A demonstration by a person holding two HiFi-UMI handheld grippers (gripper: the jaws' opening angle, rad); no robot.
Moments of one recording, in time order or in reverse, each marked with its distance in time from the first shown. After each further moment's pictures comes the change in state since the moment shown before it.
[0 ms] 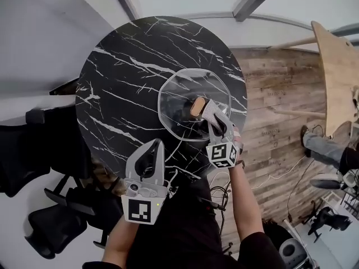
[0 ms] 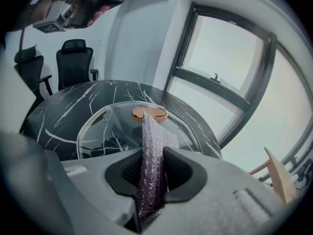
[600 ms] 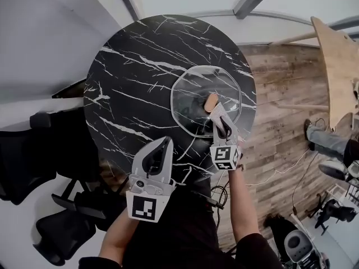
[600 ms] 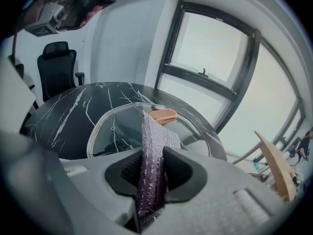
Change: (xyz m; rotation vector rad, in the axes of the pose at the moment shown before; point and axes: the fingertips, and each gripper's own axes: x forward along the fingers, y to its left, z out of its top) left arm -0.012 0.021 0.006 0.014 -0.010 -0.128; right arm -0.010 0.029 0.003 0.159 0.049 -0.115
